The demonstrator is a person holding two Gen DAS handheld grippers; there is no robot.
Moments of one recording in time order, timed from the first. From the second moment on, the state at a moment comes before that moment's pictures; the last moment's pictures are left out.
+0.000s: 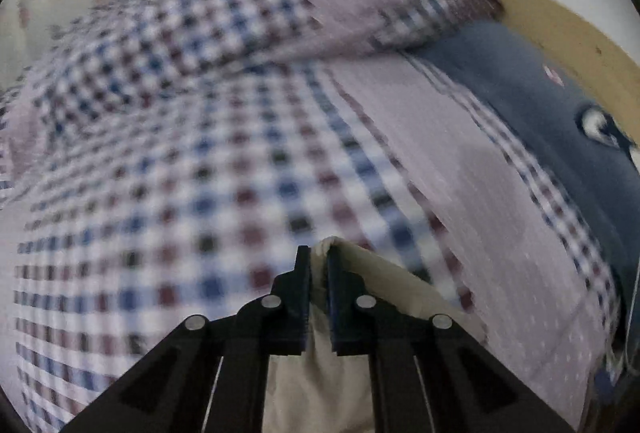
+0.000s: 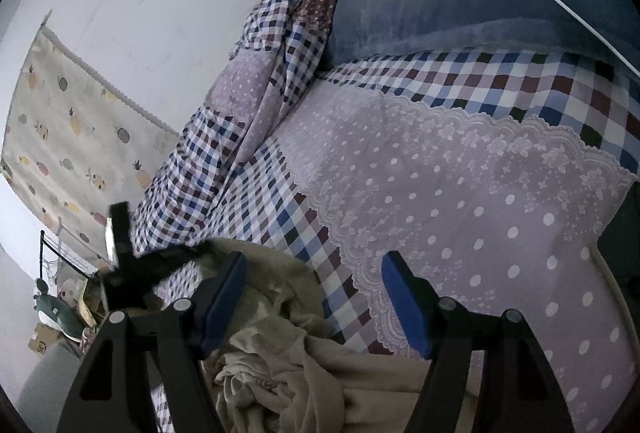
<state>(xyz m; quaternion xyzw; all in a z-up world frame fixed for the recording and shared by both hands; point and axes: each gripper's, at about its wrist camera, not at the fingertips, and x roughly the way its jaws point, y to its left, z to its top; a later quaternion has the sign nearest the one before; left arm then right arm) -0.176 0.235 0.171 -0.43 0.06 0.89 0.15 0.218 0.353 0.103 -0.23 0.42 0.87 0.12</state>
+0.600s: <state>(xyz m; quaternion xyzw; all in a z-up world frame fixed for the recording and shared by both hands) -0.278 -0.021 0.273 -0.33 -0.02 0.94 -0.07 0.191 0.313 0.115 -0.25 0.34 0.90 0.09</state>
